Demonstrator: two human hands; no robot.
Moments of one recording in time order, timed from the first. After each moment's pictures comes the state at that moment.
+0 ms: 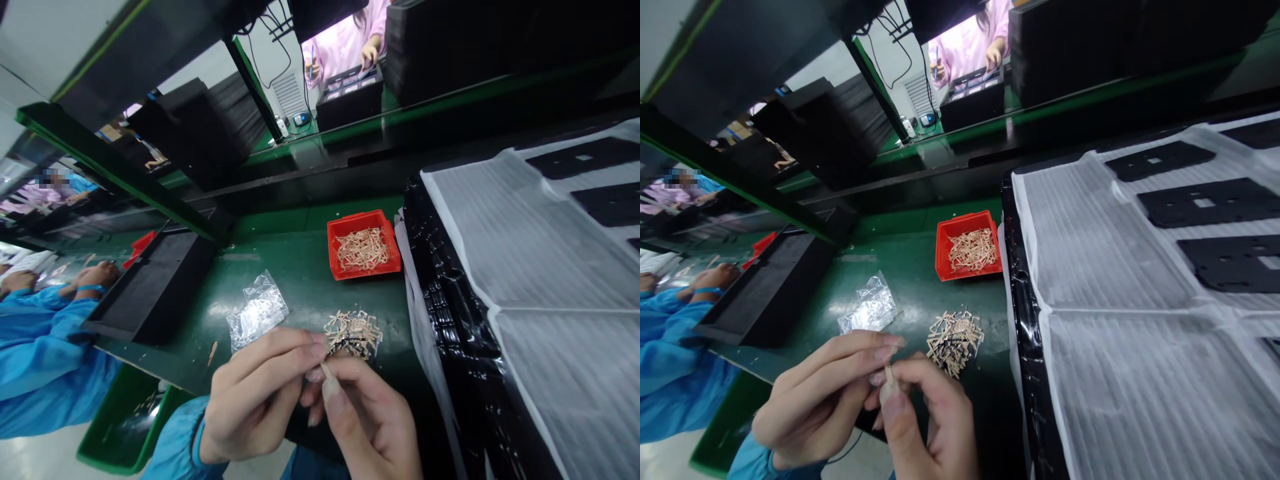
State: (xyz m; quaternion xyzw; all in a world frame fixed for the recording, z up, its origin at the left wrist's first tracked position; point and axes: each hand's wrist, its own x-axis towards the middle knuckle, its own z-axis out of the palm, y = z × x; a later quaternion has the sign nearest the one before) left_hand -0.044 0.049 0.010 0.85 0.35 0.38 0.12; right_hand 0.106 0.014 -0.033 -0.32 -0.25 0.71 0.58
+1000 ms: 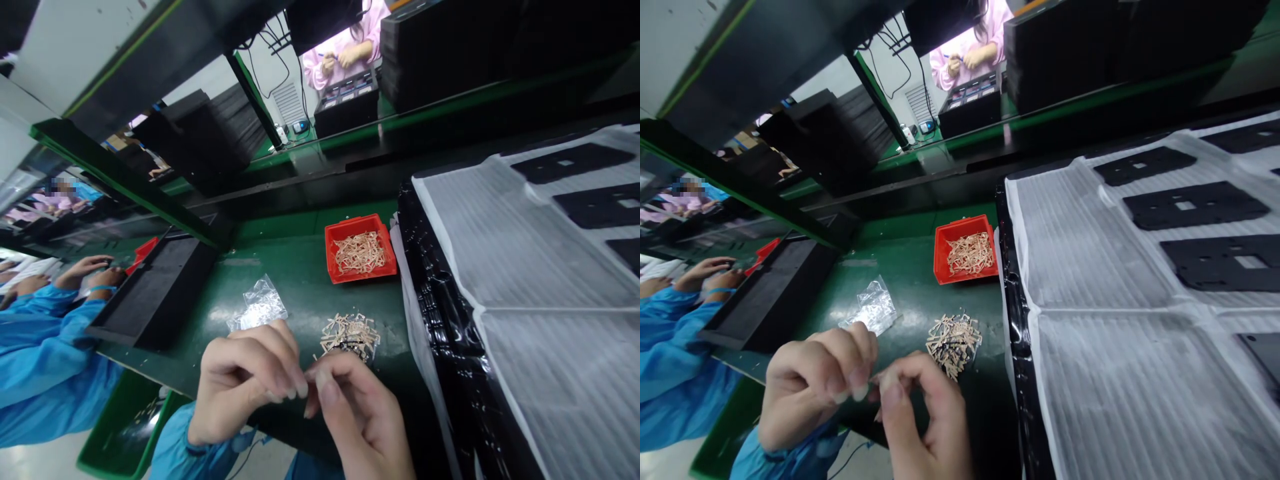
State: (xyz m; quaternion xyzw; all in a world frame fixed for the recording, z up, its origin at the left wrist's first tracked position) left_hand -0.052 0.064 0.007 0.73 0.31 0.47 0.38; right_hand 0.104 0.015 -0.034 -0.35 -0.28 0.70 0.56
